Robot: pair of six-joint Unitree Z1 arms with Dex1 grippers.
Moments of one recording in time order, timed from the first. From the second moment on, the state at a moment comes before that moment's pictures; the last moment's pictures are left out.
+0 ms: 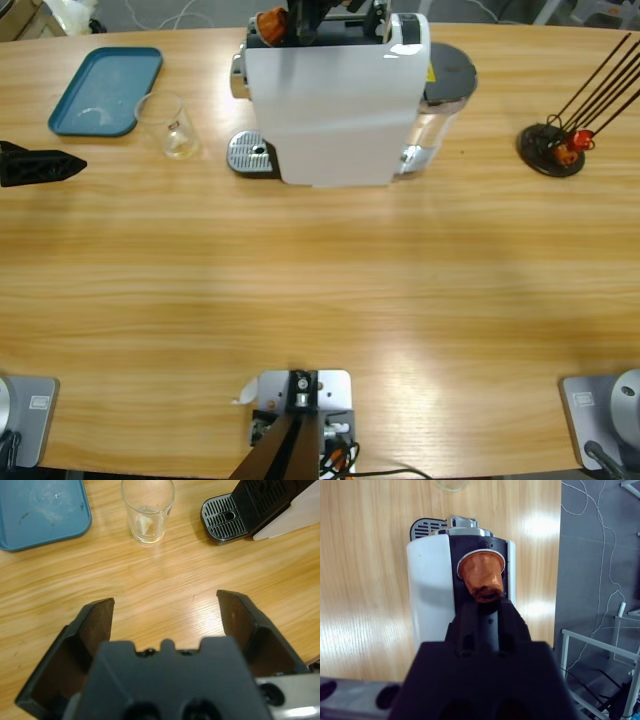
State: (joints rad) arm 0 -0.50 1.16 -0.76 0.42 0.03 -0.20; arm 1 0.82 2.00 -2.01 0.93 -0.02 -0.83
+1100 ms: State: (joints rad) arm 0 -0.50 1.16 -0.76 0.42 0.01 -0.20; arm 1 1.05 1.79 -2.38 1.15 -0.13 -0.56
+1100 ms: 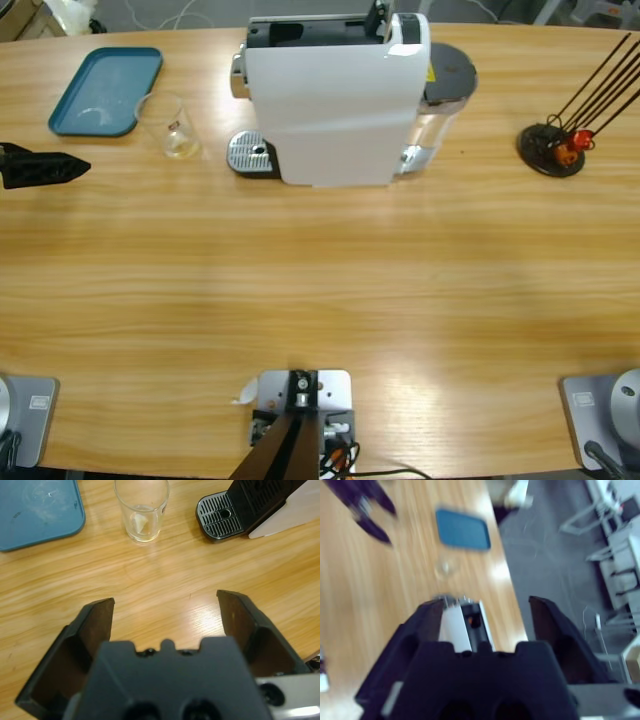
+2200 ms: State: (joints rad) arm 0 -0.50 1.16 -0.76 0.41 0.01 -0.20; arm 1 1.13 1.48 -1.30 0.44 -0.85 -0.22
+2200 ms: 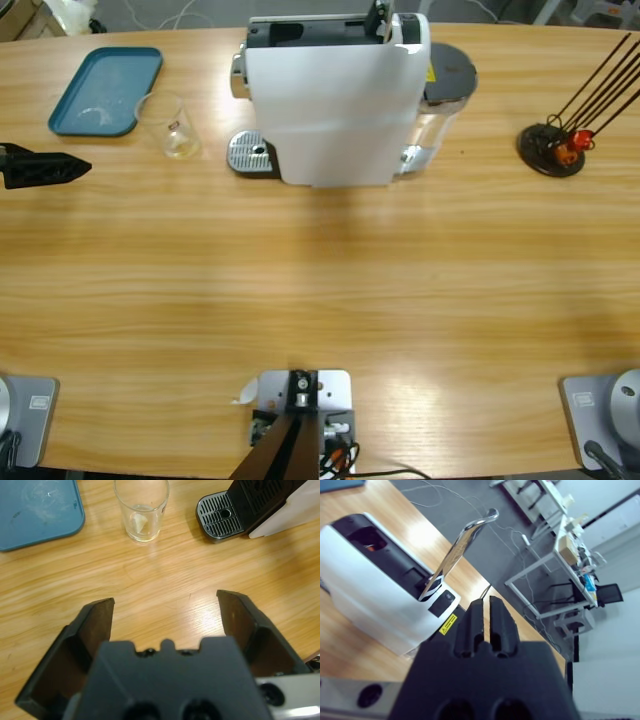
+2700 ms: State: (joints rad) arm 0 -0.50 1.16 -0.76 0.41 0.01 -0.20; arm 1 1.13 1.67 -1.39 0.36 -0.97 -0.22
